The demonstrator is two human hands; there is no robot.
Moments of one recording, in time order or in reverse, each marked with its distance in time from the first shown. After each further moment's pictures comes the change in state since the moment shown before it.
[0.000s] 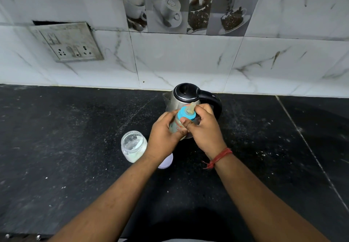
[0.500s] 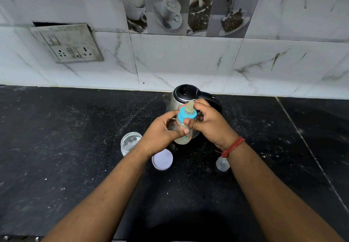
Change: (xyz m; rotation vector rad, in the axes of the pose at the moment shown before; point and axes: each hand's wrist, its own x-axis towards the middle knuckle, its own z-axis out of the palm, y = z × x) left_hand 0.013 0.004 -0.020 -0.373 -0.327 -0.174; right_hand 0.019 -0.009 -0.030 0.141 -0.326 -0.038
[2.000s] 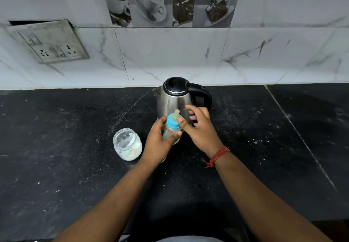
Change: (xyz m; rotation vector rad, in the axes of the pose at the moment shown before) left_hand -0.019 -0.054 0.029 0.185 0.260 0.002; right_hand -0.032 0.054 0.025 -0.167 0.319 0.138
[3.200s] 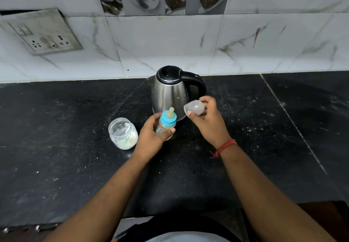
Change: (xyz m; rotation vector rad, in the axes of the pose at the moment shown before) left_hand -0.020 -0.016 -0.004 0.045 -0.010 -0.037; right_hand -0.017 0.023 -0.037 -0.024 0.084 -0.001
